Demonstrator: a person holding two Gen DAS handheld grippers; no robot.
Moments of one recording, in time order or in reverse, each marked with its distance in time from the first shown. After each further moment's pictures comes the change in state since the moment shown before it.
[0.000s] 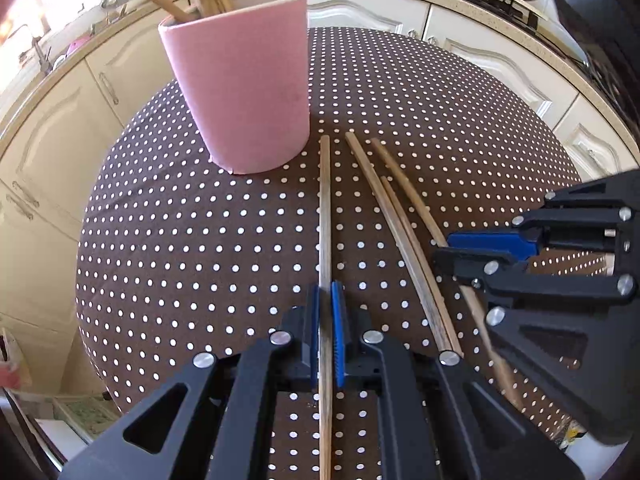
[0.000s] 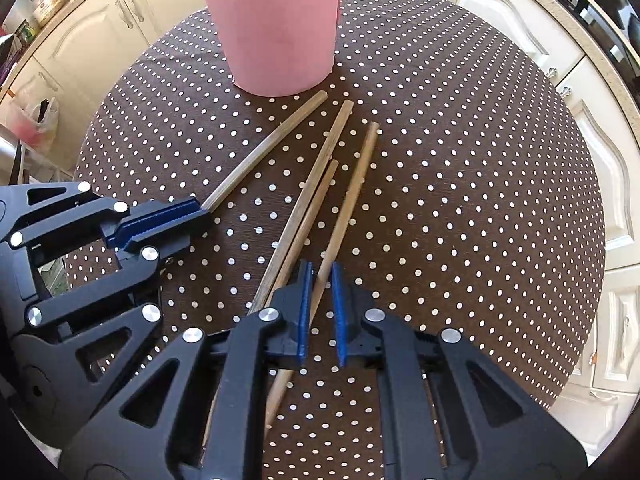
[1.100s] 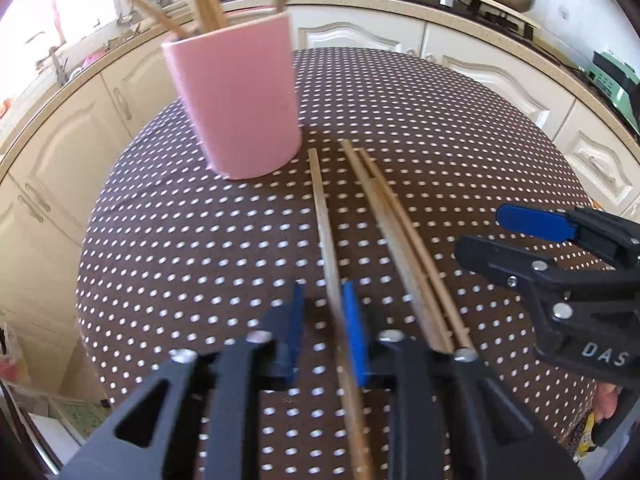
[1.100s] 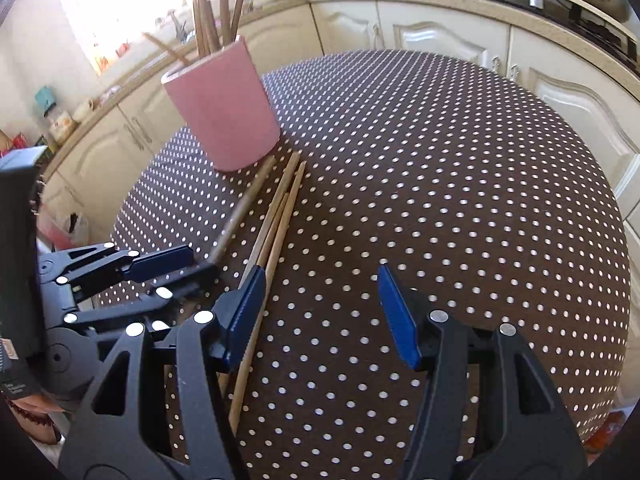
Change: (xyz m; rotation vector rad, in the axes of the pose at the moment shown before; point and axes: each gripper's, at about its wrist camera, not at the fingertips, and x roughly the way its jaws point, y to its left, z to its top) left arm -0.010 -0.005 -0.026 -0.037 -0.092 0.034; right arm -0.026 -0.062 -0.087 0.231 -0.362 0.139
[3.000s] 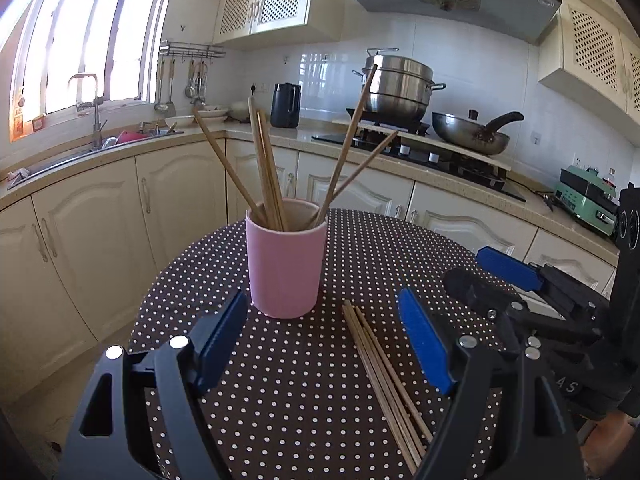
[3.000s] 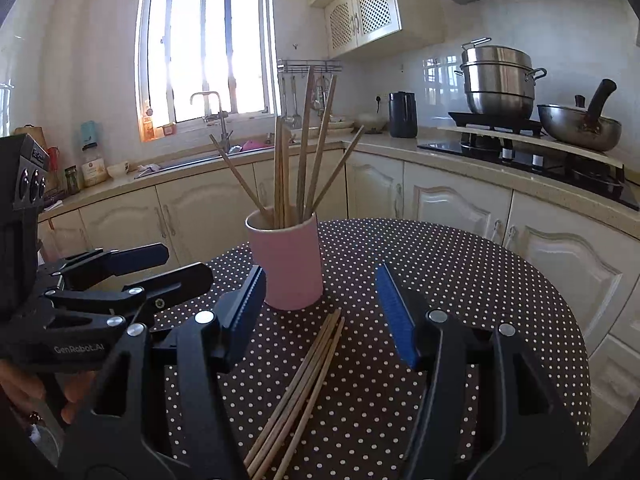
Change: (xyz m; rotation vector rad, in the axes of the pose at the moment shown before) left arm -0.113 0.032 -0.017 -0.097 -0.520 -0.072; right arm -0.084 0.041 -0.008 -0.156 -0.556 -0.010
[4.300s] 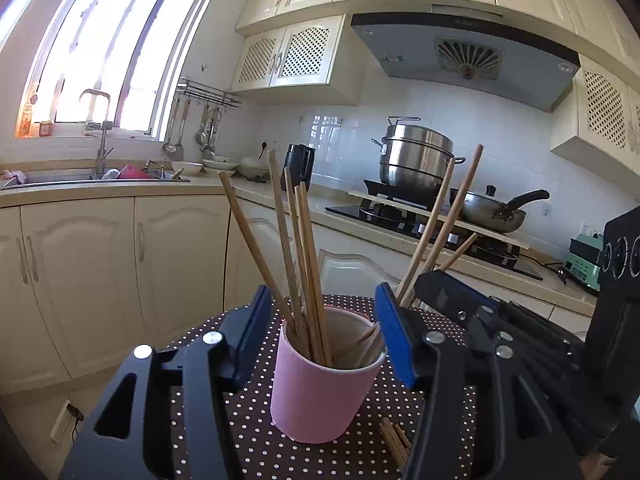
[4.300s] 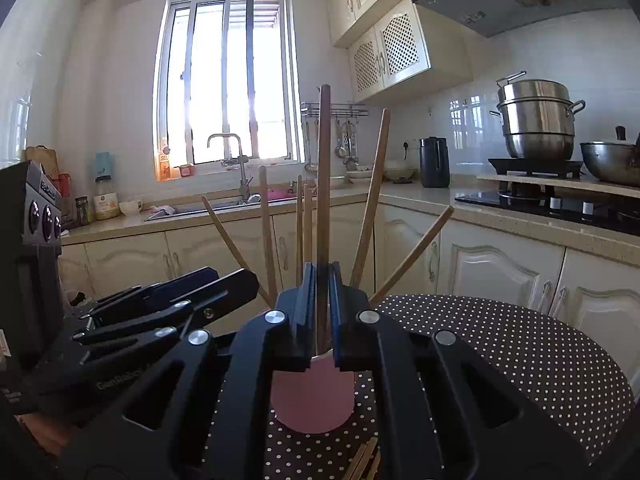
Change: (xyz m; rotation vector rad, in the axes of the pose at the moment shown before) left arm 0.054 0.053 0.048 -0.091 -0.275 -0.026; right arm 0.089 0.016 0.055 -0.010 -0.201 0.099
